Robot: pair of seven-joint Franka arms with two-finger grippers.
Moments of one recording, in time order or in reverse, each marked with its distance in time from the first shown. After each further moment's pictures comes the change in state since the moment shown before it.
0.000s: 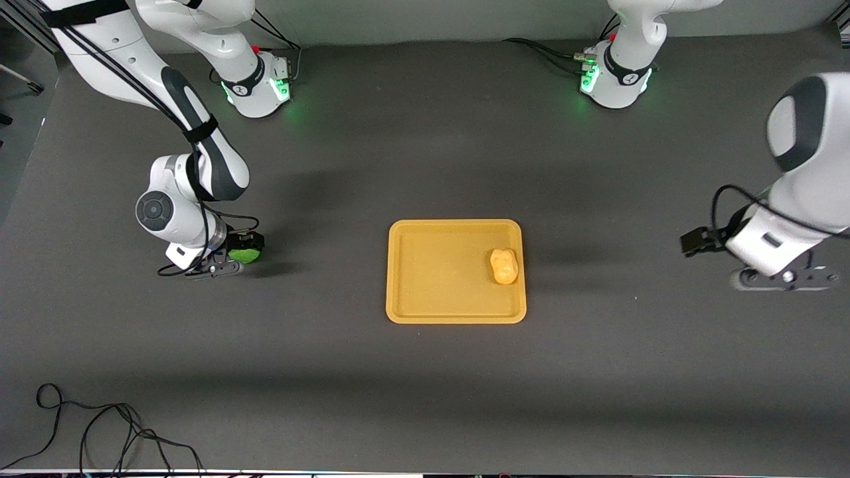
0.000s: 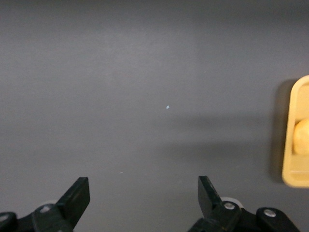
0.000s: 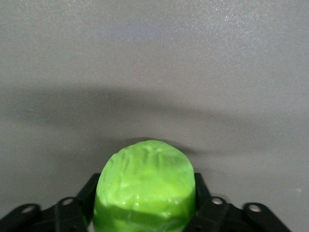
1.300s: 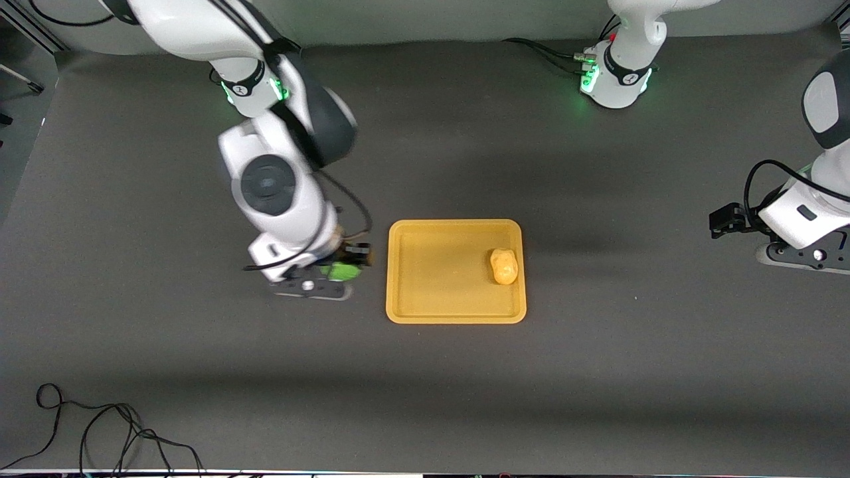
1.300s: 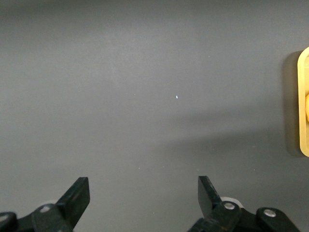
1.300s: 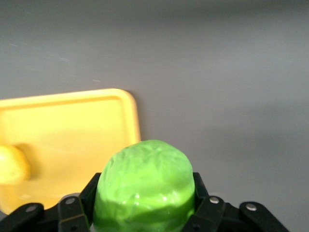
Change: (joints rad) left arm 0.047 -0.037 -0.010 -0.033 -0.009 0.004 0.161; right arm 0.484 0.264 0.018 1.091 0.009 -0.706 0.766
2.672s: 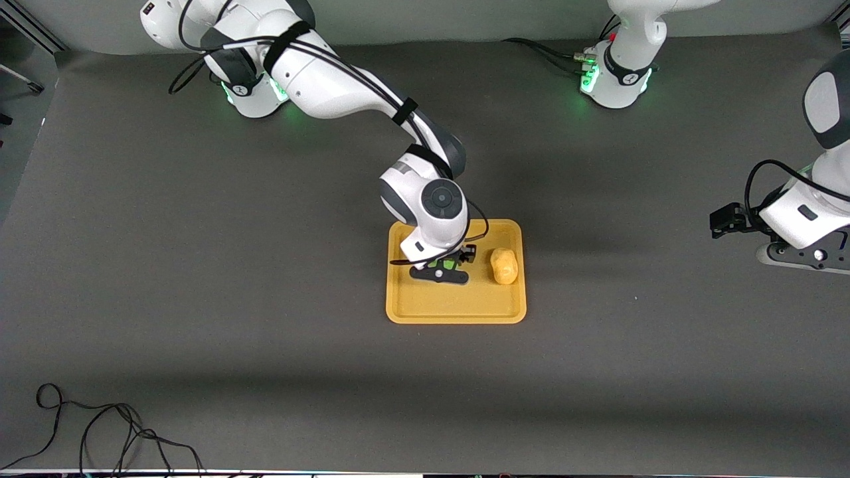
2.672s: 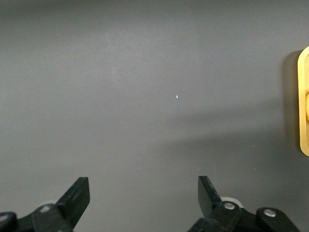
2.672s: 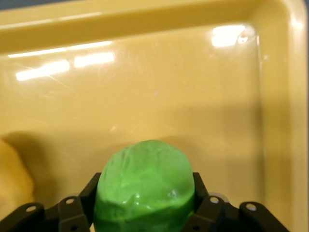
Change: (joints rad) left arm 0.002 0.000 0.000 0.000 -0.001 0.000 0.005; right arm 0.220 0.399 -0.006 0.110 0.000 0.280 0.237
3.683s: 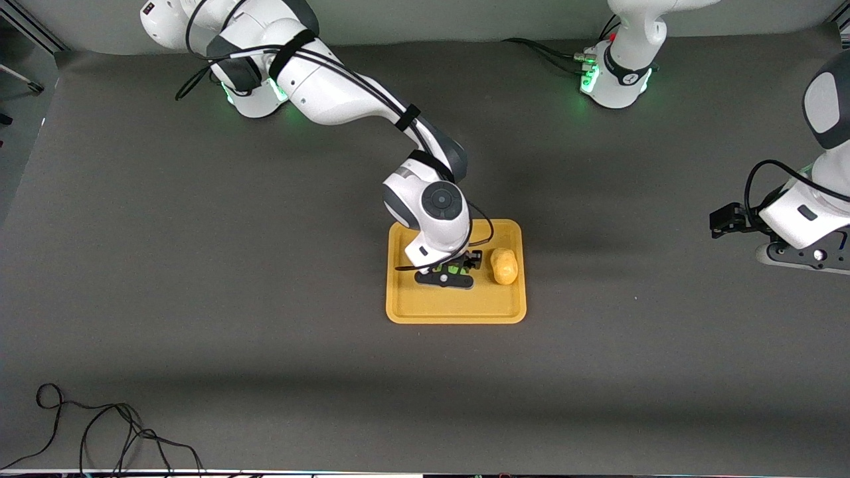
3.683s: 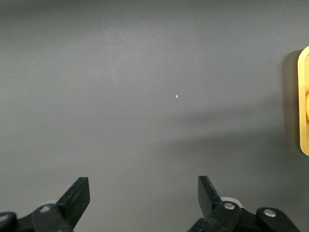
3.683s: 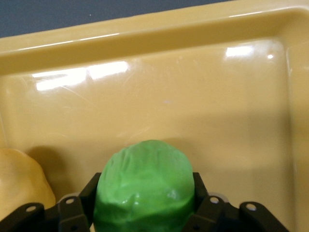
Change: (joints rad) left arm 0.000 0.000 0.000 -0.001 -0.001 0.000 0.000; right arm 0.001 0.035 0.000 0.042 0.000 0.063 0.000
